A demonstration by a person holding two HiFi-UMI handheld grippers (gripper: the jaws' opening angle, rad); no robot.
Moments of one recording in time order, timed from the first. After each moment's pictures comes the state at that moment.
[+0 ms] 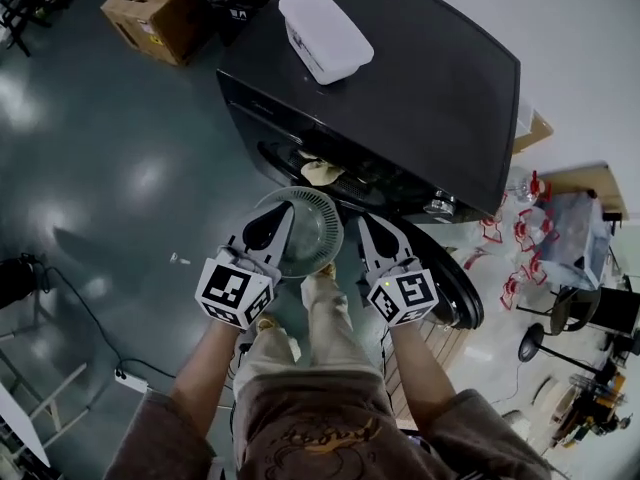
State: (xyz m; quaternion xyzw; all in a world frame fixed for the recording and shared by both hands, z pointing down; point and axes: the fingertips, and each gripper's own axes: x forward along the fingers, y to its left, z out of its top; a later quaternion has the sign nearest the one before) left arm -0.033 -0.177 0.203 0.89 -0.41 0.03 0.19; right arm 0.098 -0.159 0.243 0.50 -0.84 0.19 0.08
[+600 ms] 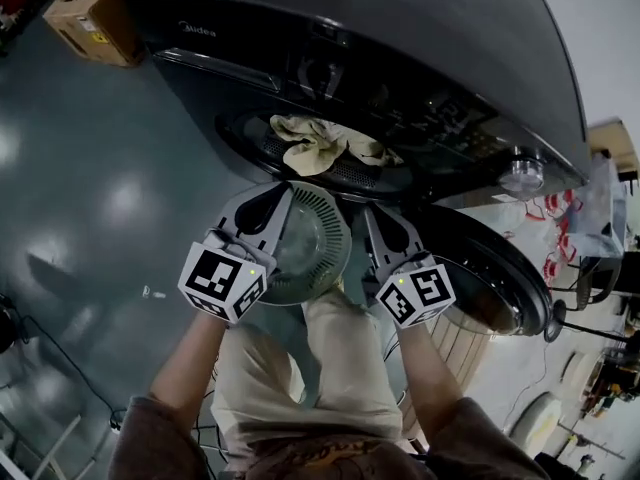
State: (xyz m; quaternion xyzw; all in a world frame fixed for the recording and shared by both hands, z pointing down) left arm 0.000 -0.213 0.404 0.93 -0.34 0.02 0.15; right arm 0.127 -0.170 0.438 0.55 -0.81 0.19 0.05
